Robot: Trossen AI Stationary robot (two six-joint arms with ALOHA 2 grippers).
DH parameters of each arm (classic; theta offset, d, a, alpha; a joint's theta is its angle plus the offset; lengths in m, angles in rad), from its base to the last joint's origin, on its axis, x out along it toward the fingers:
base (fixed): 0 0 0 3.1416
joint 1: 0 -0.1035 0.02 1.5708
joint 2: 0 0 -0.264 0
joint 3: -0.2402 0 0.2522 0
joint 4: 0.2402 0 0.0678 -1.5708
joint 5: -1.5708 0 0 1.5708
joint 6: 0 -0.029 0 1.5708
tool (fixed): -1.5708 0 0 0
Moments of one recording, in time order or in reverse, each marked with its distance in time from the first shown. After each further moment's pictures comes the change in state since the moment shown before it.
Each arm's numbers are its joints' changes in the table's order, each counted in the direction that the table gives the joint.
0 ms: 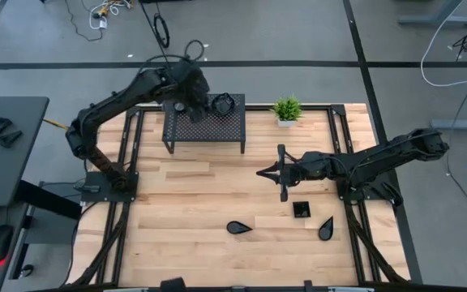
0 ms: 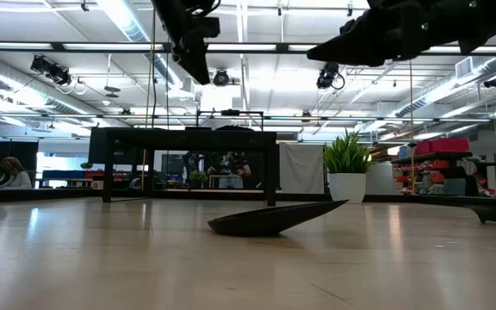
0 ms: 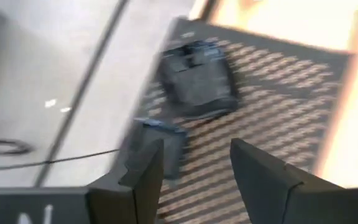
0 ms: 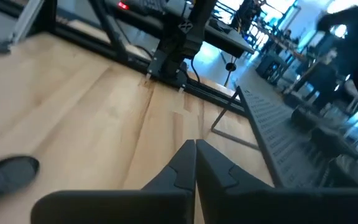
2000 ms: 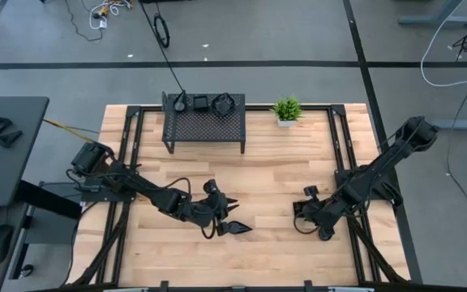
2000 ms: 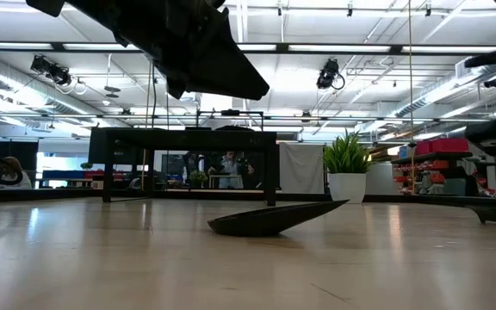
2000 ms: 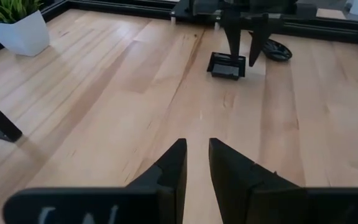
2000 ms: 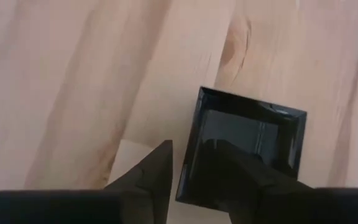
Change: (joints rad) left arm 0.991 0.115 0.754 -1.237 -0.492 0.673; right arm -0.603 -0.018 0.133 0.787 0.072 -0.799
